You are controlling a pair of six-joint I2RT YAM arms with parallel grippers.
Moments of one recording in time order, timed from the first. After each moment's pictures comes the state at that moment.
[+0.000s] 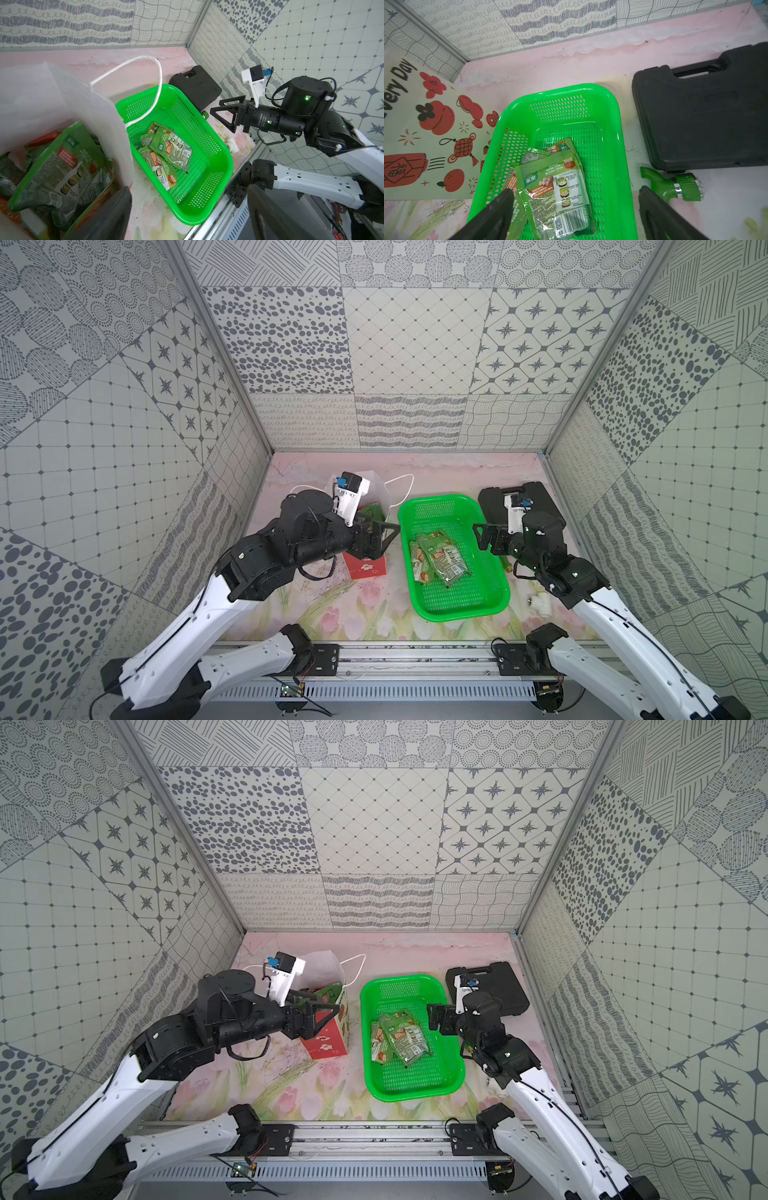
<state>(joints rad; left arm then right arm) -0.82 0.99 1.37 -0.84 0.08 -0.43 0.43 0.78 0.73 -0.52 0.06 0.40</state>
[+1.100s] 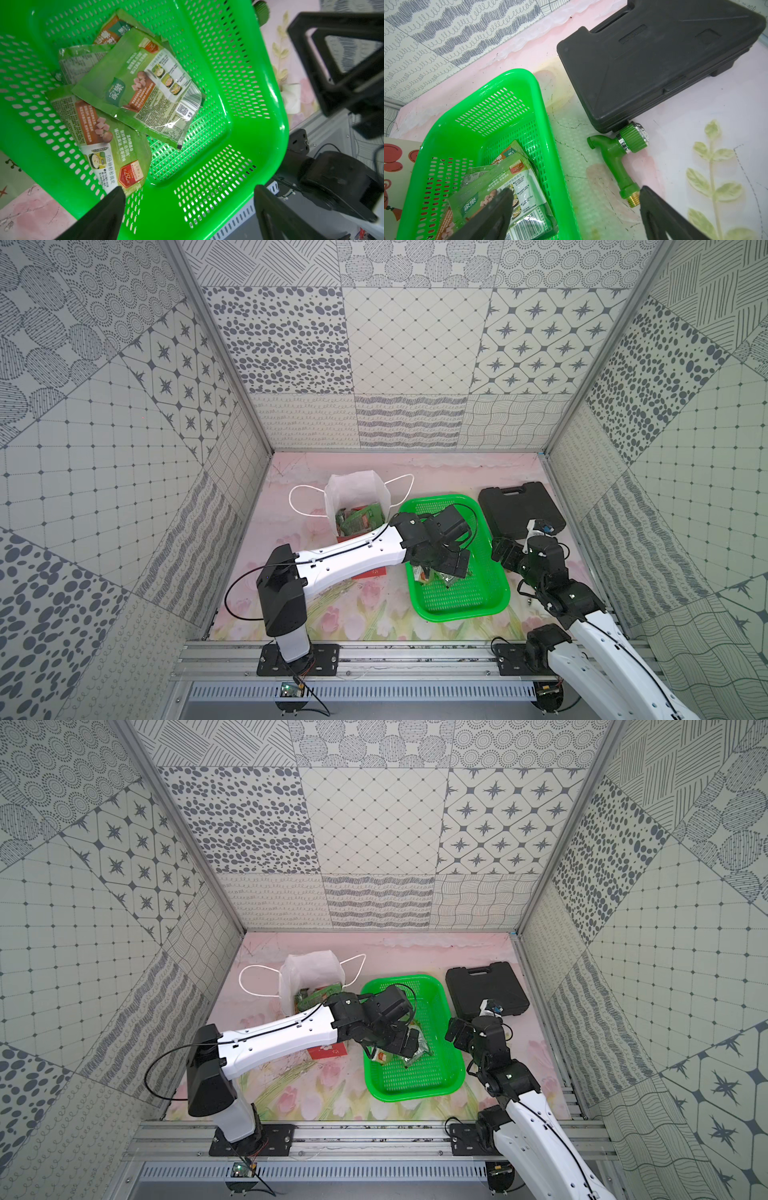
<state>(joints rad) -1.05 1.77 1.57 -0.92 0.03 -0.75 0.31 0.61 0.47 -0.48 0.20 0.60</state>
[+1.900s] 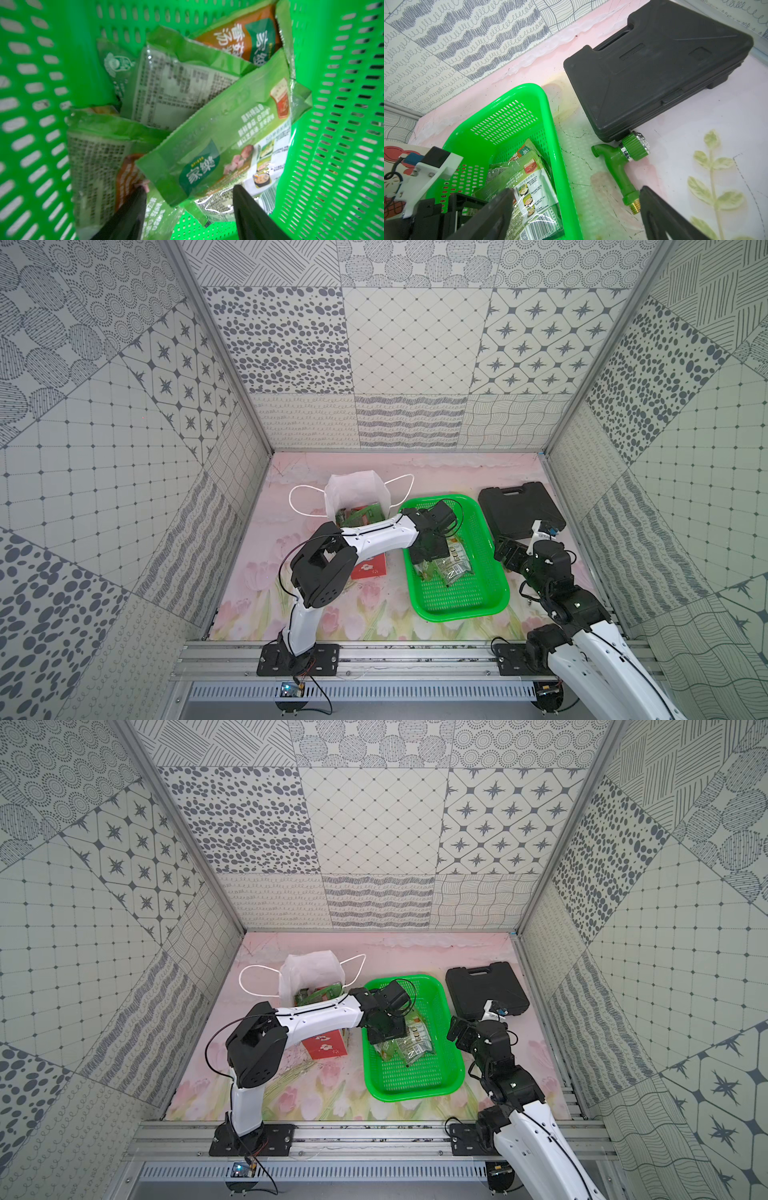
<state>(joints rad) -0.87 2.01 1.51 -0.72 0.07 -1.03 0.31 0.55 0.46 -0.47 0.21 0.60</state>
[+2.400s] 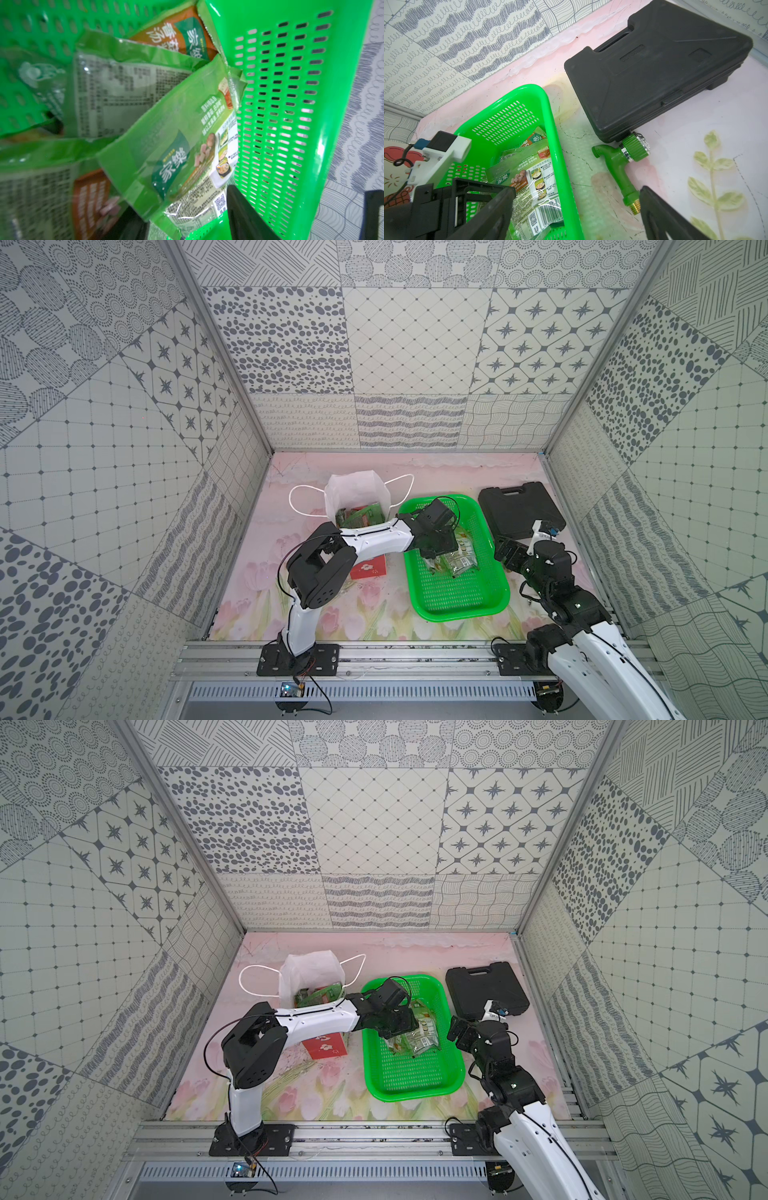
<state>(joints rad) -0.87 1.99 1.41 -0.35 0.21 -1.00 0.31 0.54 0.46 -0.47 0.21 0.60</state>
